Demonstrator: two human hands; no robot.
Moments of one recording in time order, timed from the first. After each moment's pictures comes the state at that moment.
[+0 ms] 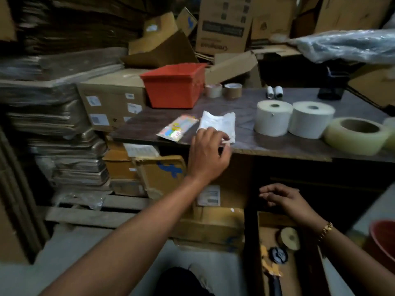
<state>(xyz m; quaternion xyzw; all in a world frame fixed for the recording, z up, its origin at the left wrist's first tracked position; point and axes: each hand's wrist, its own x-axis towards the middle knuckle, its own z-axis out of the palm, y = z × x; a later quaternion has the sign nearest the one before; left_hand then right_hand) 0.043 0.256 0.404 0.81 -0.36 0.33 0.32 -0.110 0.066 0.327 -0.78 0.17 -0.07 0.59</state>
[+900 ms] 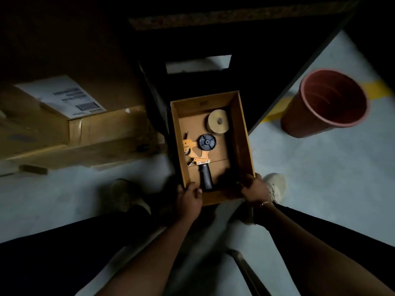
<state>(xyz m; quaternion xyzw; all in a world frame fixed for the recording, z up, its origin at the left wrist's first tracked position) -0.159 0.114 -0.056 0.91 -0.11 -0.36 0.19 -0.271 -0.061 -0.036 -0.79 0.49 0.17 0.32</state>
